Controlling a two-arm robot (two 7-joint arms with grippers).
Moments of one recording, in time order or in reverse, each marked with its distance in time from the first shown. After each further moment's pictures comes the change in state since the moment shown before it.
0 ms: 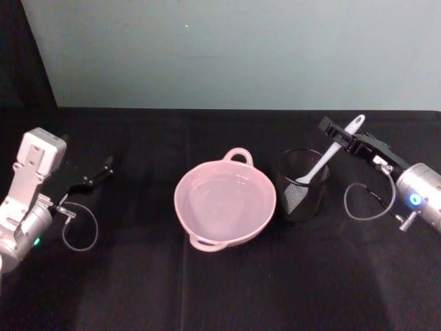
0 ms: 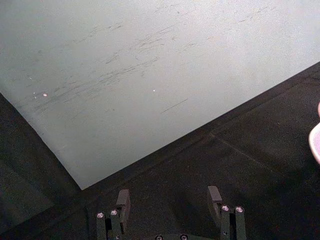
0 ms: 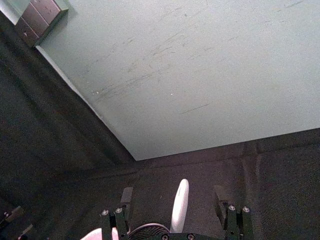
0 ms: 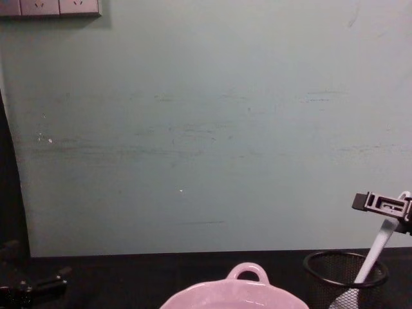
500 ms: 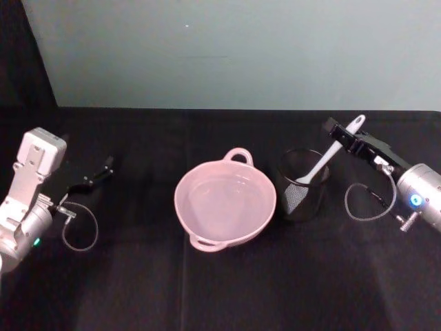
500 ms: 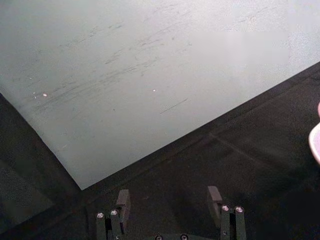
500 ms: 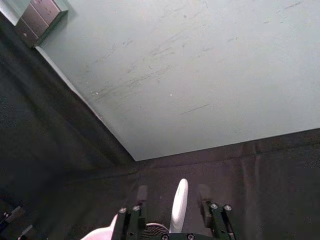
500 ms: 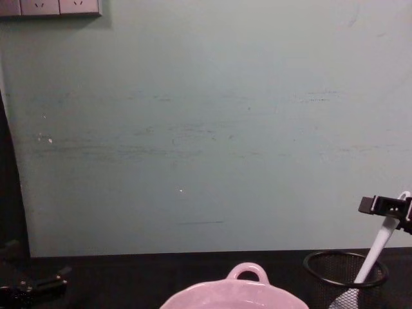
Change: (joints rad) left arm 0.000 0.000 0.000 0.000 0.000 0.000 0.000; right arm -0.005 0.000 0.003 -0.005 -0.001 -0.001 -0.002
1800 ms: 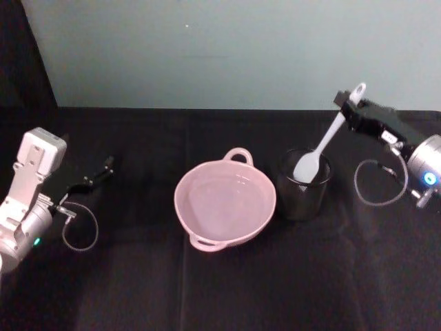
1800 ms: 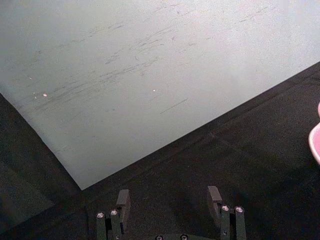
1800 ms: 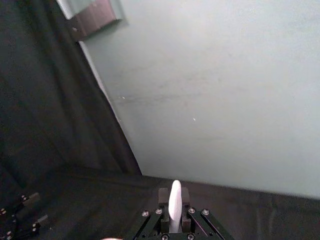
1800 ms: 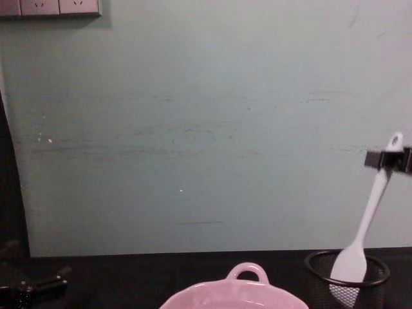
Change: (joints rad) left arm 0.000 0.000 0.000 0.000 0.000 0.000 0.000; right arm 0.027 0.096 -0.031 -0.130 -0.094 -0.029 0.036
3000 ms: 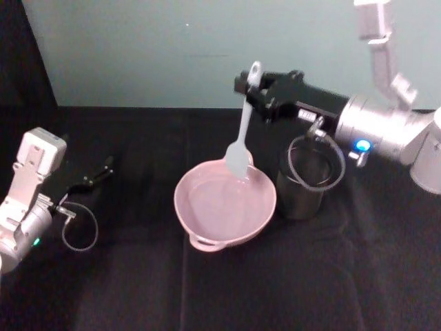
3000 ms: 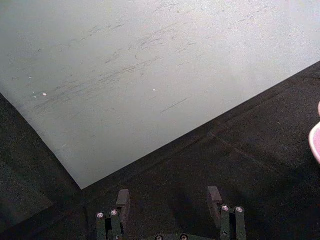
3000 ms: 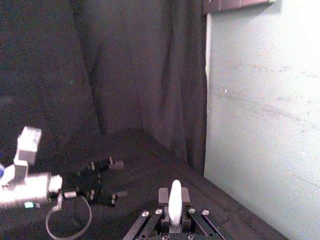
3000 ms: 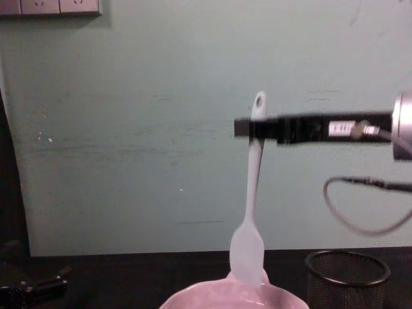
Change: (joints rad) left arm 0.000 0.000 0.000 0.000 0.000 0.000 0.000; right arm 0.305 -0.025 -0.302 0.060 -0.167 -0.004 0.256
